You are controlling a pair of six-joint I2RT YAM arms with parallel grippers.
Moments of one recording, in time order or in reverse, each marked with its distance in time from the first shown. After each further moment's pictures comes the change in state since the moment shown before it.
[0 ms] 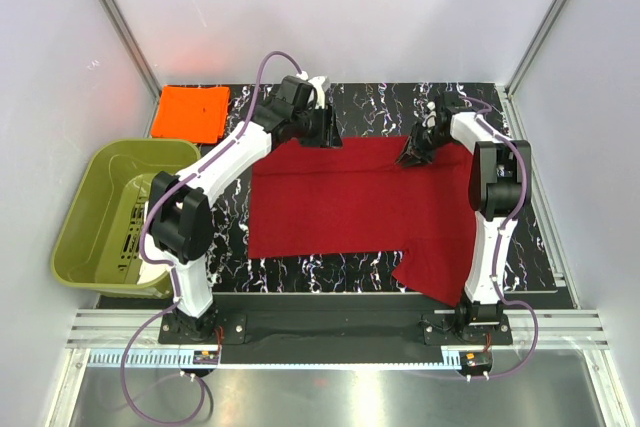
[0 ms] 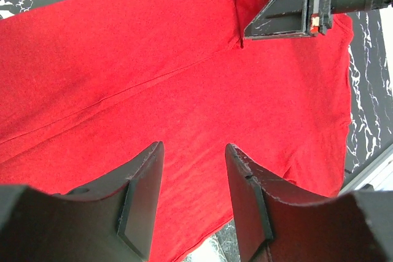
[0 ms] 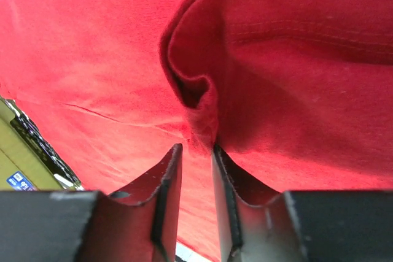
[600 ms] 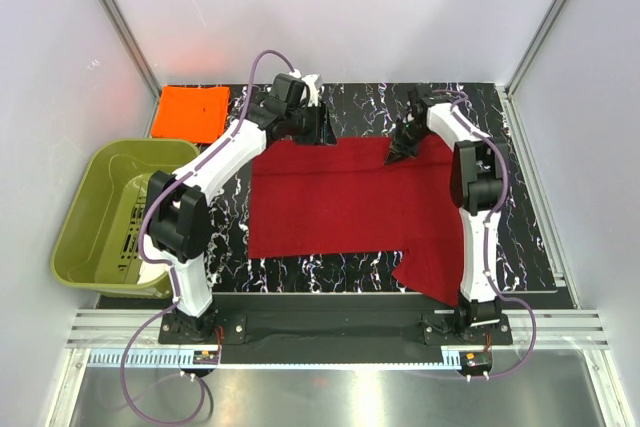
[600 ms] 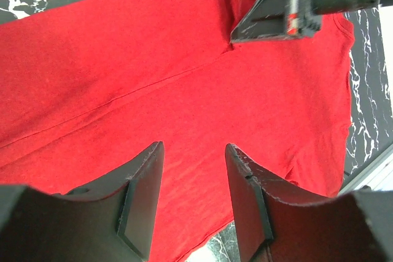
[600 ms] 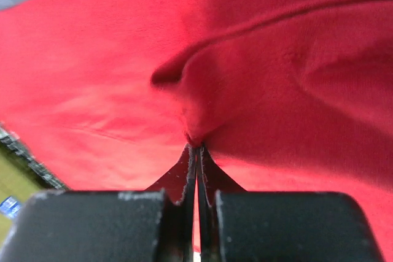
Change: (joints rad) left arm 0.036 0.000 -0.001 -0.003 0.025 0.004; right arm 0.109 0.096 0.204 -0.135 0.120 0.085
